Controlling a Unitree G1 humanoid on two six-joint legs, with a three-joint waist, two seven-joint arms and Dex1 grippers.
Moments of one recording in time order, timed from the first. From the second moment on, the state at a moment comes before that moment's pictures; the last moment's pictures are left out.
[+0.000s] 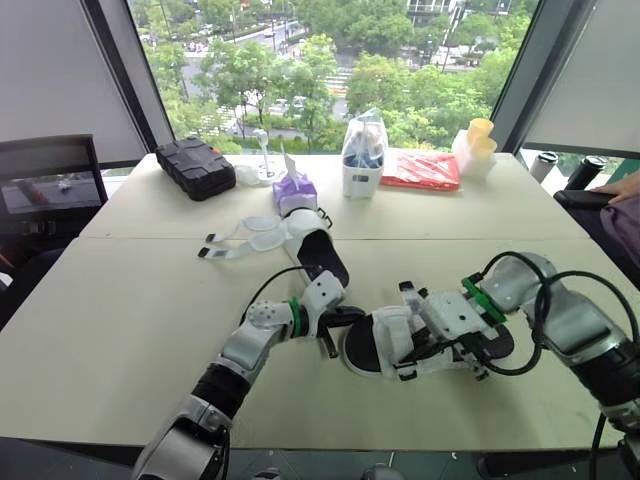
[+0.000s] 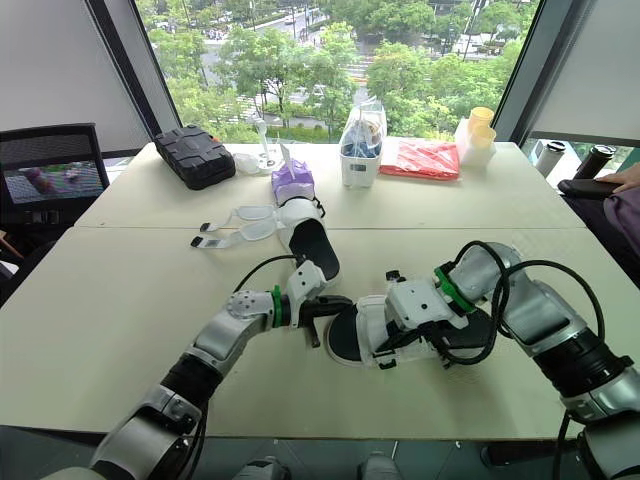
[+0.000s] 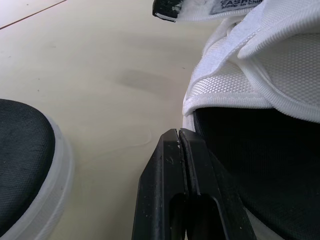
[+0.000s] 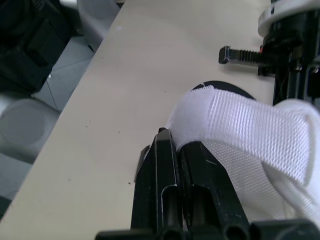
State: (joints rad) left arm -0.59 0.16 -0.32 0.37 -0.12 0.19 -0.86; right arm -0.58 -0.96 0.34 -0.12 0.21 0.07 1.55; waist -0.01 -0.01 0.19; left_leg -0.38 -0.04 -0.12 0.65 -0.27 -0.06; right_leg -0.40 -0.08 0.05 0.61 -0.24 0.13
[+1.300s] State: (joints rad) left arm -0.63 0.14 -0.36 0.35 -0.17 0.27 -0.94; right arm 0.15 -0.85 -0.35 -0.74 0.83 1.18 0.83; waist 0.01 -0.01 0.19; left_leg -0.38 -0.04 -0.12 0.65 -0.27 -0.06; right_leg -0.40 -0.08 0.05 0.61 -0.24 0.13
